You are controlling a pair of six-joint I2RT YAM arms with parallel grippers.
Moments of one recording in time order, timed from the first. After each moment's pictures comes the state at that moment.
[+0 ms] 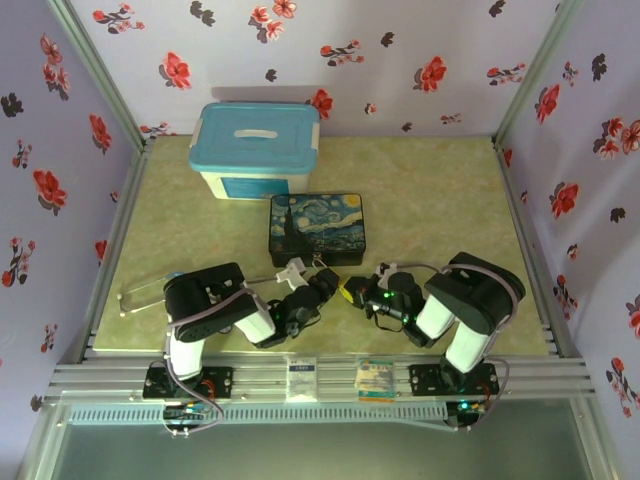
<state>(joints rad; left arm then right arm) -1.16 1.92 0.50 1.06 -0.52 -1.46 0.73 1.73 0.12 1.28 -0.31 1.63</state>
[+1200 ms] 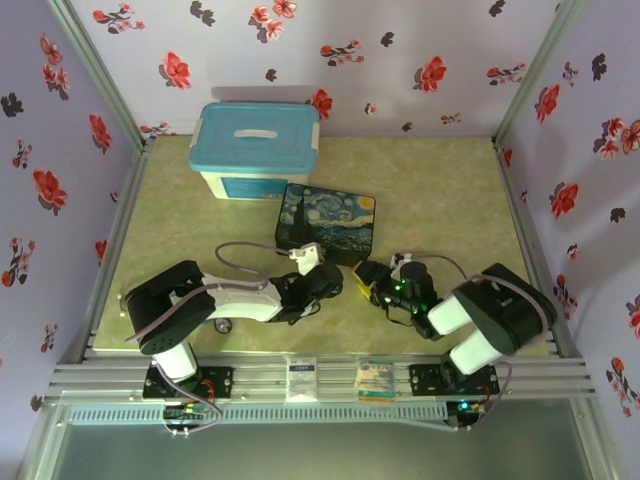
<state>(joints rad) -1.14 1.71 0.81 0.10 -0.46 -1.14 0.54 1.49 0.13 0.92 -0.34 1.38</state>
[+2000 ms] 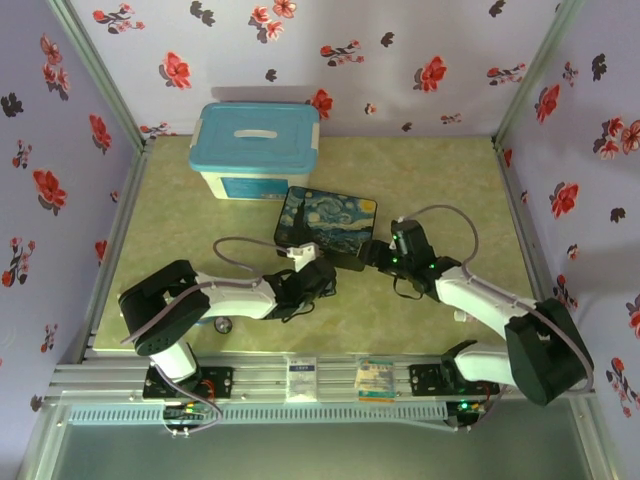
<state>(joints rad) -1.09 1.68 0.76 0.11 -0.34 -1.11 0.51 1.26 0.59 -0.11 -0.14 0.76</state>
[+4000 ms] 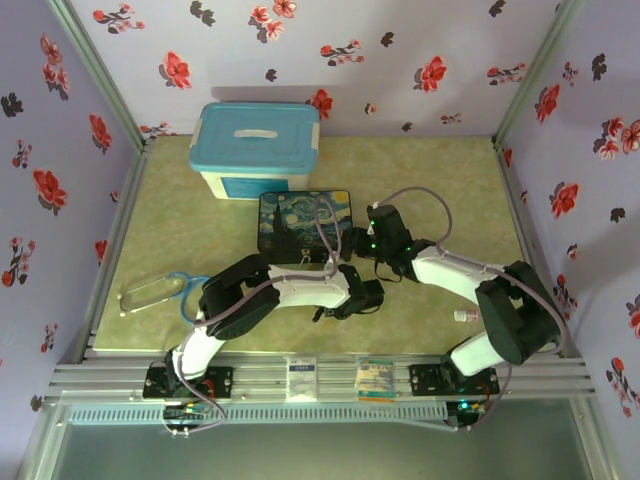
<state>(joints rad) -1.26 2.13 1.45 -1.14 -0.80 -0.94 0.58 1.49 0.75 0.00 -0.11 0.69</state>
